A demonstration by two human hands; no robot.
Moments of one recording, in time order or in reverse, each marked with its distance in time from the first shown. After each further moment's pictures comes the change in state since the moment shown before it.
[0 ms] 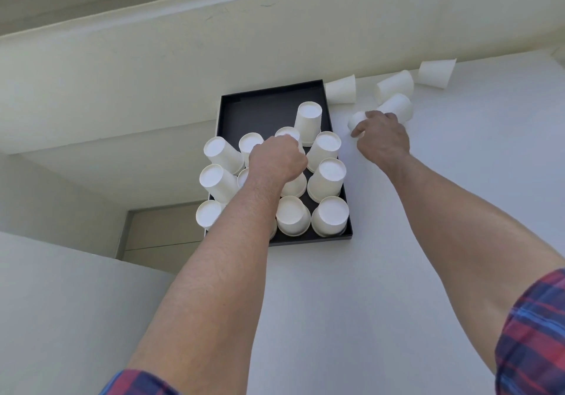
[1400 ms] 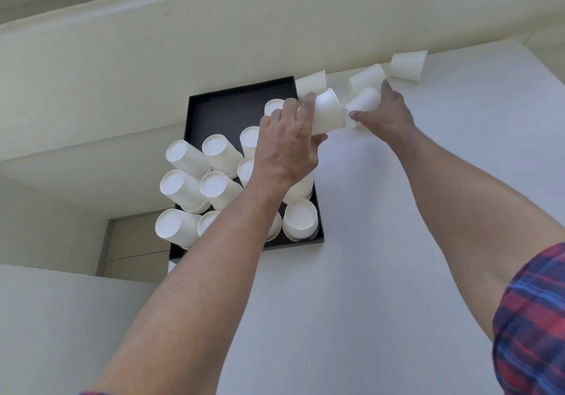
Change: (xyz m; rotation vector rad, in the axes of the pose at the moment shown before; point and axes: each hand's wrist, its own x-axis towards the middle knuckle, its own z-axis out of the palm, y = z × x) left_hand 0.014 0.064 0.031 0.072 0.523 0.324; right_hand 0.042 0.070 -0.018 0.364 -0.055 0.285
